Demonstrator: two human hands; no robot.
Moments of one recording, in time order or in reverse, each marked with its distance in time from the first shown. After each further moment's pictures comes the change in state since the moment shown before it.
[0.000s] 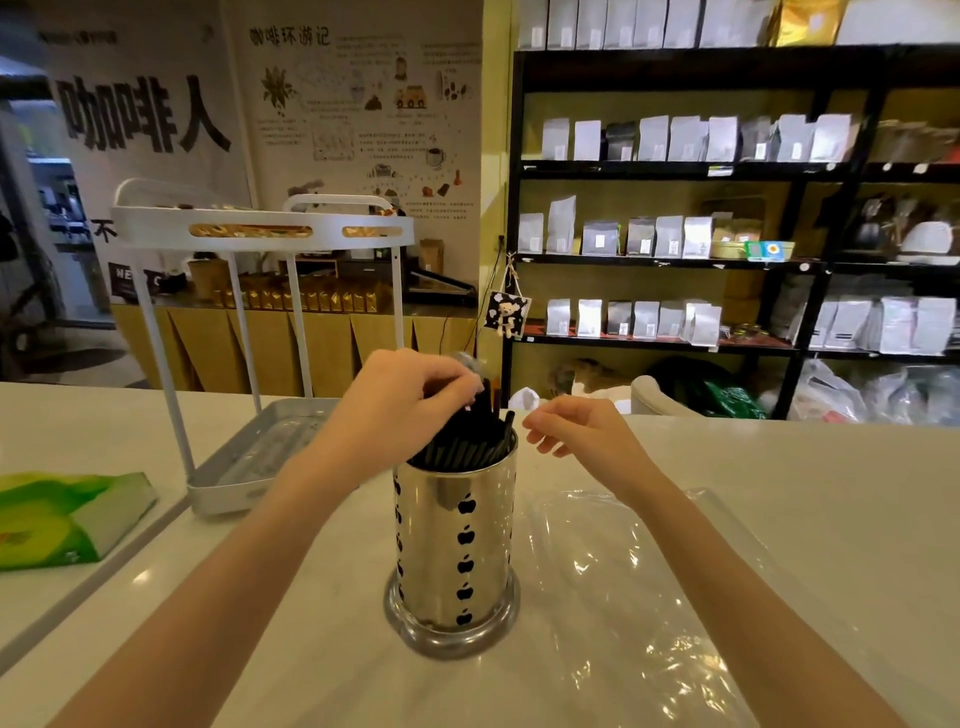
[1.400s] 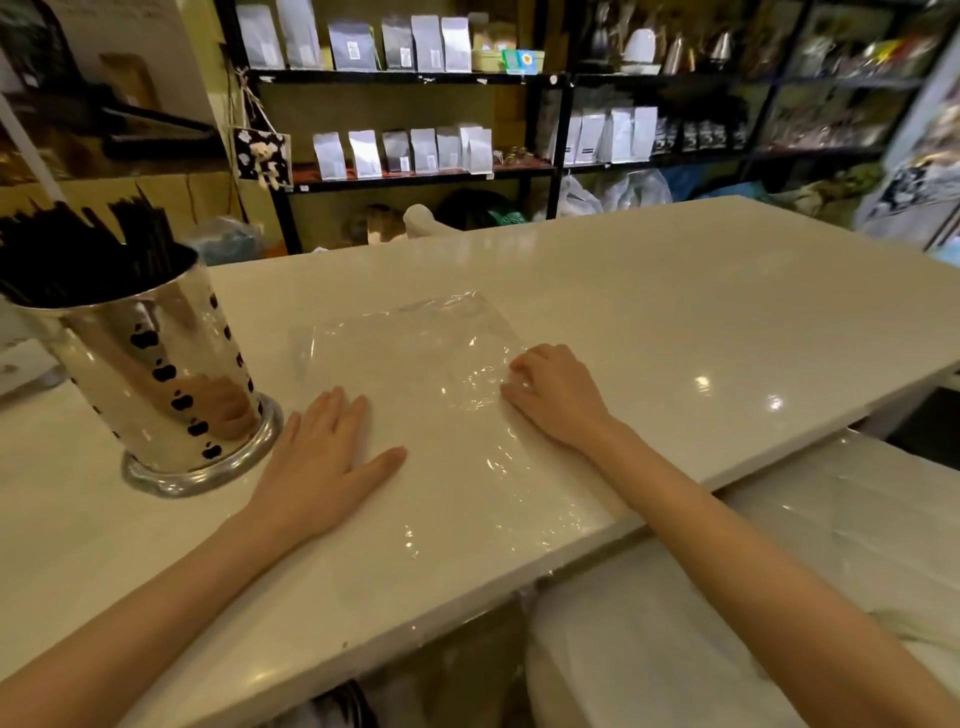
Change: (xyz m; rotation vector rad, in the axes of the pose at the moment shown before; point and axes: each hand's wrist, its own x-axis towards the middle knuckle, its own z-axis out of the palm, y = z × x) left_hand -0.112 0.025 0.180 0.142 -0.579 0.011; right_hand -0.201 0.087 -0.100 -0.870 0.150 0.467
